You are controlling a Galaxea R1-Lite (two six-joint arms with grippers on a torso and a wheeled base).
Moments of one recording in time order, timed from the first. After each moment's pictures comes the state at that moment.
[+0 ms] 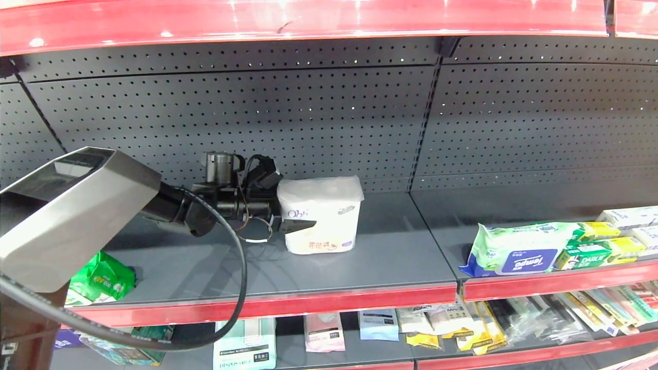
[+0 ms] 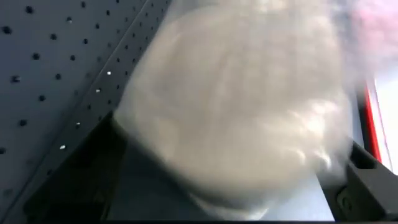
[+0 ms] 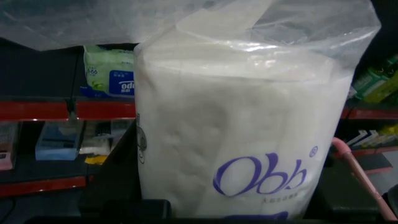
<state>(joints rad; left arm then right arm) -0.26 2.32 -1.34 -0.54 -0.89 0.56 0.06 0.42 -0.57 0.26 -0.32 -0.32</state>
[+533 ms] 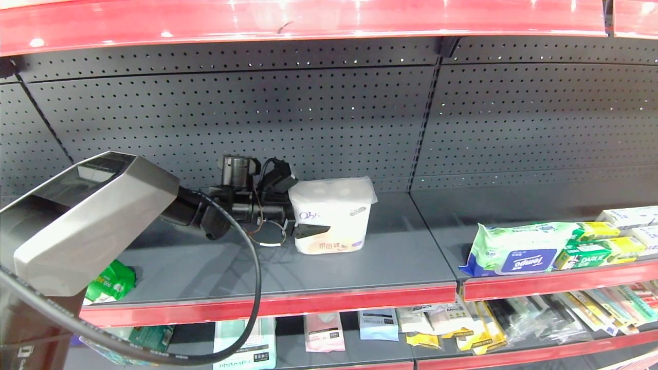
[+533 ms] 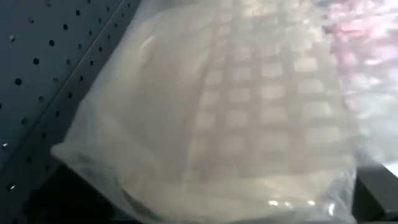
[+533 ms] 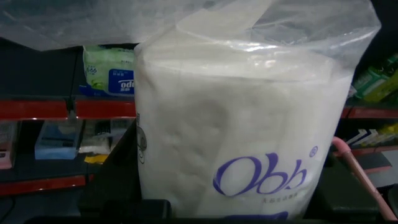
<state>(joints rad) -0.31 2.35 -1.38 -0.54 -0.88 0.54 0.06 0.42 -0.57 0.26 -0.32 -0.32</state>
